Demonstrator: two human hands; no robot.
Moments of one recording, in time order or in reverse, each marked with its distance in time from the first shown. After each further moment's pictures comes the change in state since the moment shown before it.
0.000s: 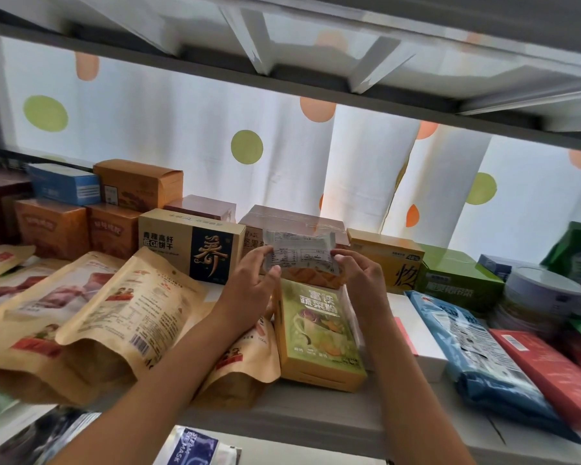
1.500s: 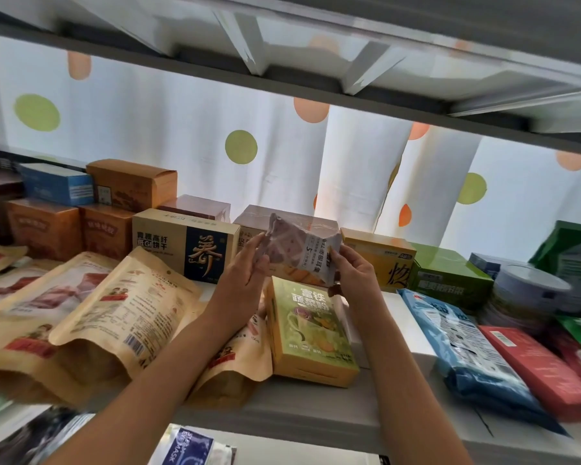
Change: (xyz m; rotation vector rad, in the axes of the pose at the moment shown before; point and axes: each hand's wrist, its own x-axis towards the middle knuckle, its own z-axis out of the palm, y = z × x) left_hand -0.001 -0.006 0.001 -0.117 0.056 0.112; right_hand 0.000 -0.008 -0.003 0.152 -0.092 0.125
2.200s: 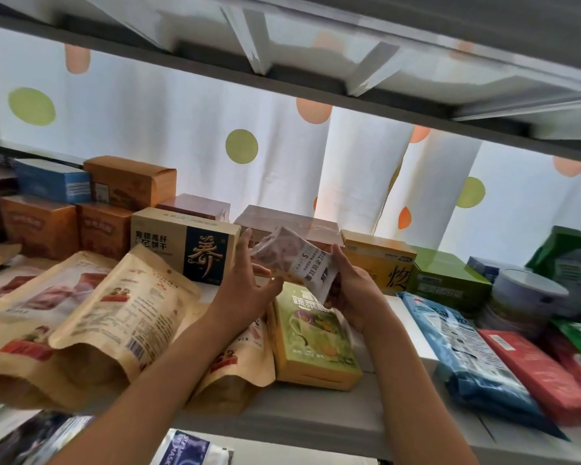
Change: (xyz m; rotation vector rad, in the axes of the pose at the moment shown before) left_hand 0.002 0.002 -0.002 -0.062 -0.032 -0.123; right_hand 0.004 0.005 -0.002 0.072 -0.145 0.232
